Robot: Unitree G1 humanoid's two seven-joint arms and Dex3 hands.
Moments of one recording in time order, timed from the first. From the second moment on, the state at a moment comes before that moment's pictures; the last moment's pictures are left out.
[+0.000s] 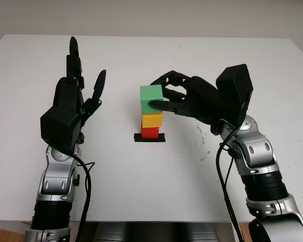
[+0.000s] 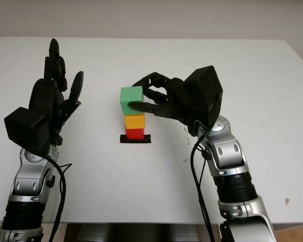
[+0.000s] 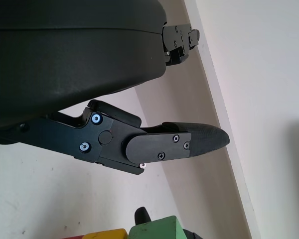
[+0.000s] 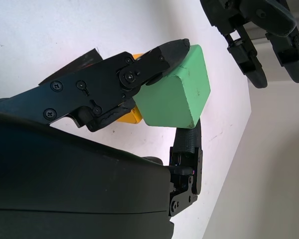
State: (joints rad) left arm -0.36 0.19 0.11 0.01 0.07 -0.03 0.04; right arm -0.58 -0.27 0.07 0.04 0.11 0.52 0.37
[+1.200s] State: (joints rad) left arm -0.36 0.20 0.12 0.01 0.08 -0.03 0.03; right arm -0.58 -0.27 0.08 0.07 0.04 0.46 0.40
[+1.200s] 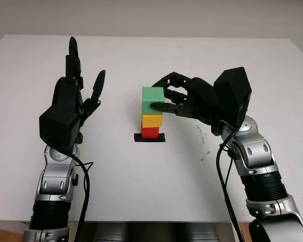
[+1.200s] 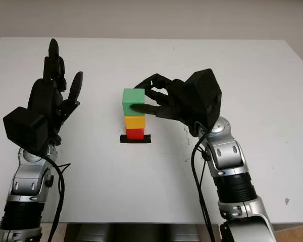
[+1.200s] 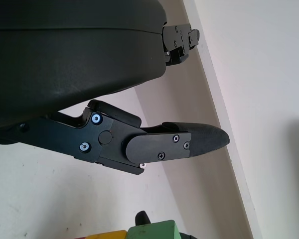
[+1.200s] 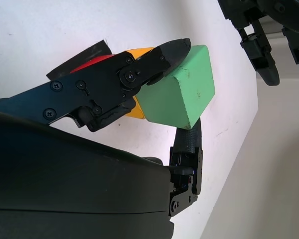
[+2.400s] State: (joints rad) left arm -0.36 0.19 0.12 -0.01 0.07 -0.01 0.02; right arm -0.50 -0.31 -0.03 0.04 0.15 0.13 0.52
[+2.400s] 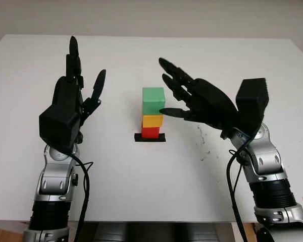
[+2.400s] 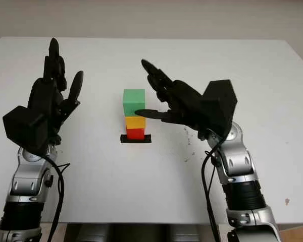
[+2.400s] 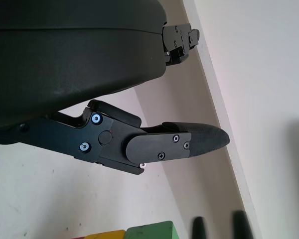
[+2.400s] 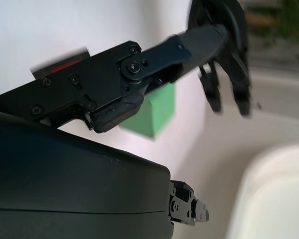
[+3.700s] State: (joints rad) left arm -0.31 0.16 0.10 0.02 0.06 -0.06 0.02; right arm -0.43 -0.19 -0.12 0.08 0.20 0.32 0.18
